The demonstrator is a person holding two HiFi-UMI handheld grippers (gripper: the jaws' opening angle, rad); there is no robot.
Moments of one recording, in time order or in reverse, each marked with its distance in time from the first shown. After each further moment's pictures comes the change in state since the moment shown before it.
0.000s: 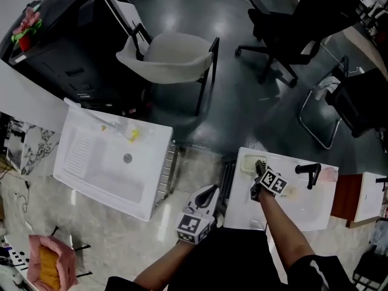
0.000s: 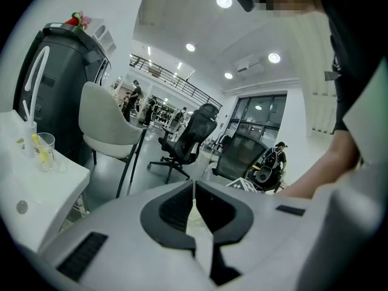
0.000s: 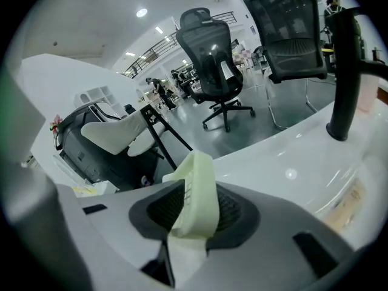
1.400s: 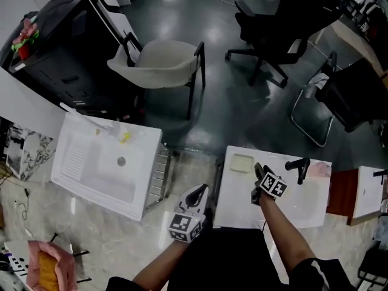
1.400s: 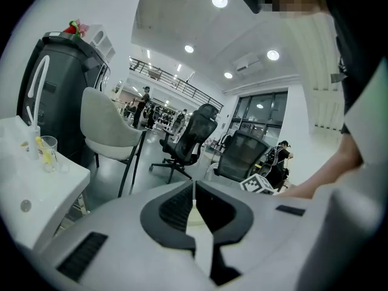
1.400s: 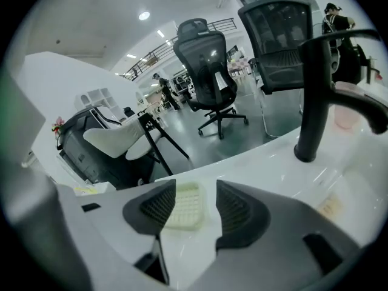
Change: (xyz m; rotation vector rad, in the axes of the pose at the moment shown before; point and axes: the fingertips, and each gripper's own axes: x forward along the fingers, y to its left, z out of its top) left arm 0.000 -0.026 -0.009 0.029 -0.014 0.040; right arm -0.057 -0.044 0.016 -0.015 -0.039 -0.025
